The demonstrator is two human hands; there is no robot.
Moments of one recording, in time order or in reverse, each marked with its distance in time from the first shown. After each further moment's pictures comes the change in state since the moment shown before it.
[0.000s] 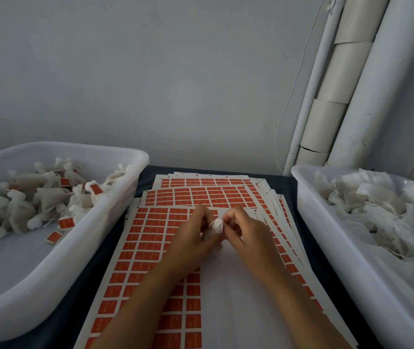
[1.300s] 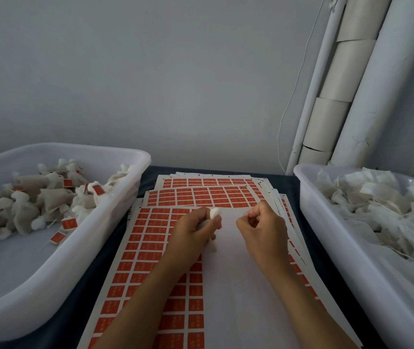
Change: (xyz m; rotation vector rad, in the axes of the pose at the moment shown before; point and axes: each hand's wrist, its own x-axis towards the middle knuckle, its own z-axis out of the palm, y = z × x) left_hand 0.005 -0.001 -0.003 -0.124 0.081 -0.152; right_hand 0.005 0.003 -0.002 0.063 0.270 0.329
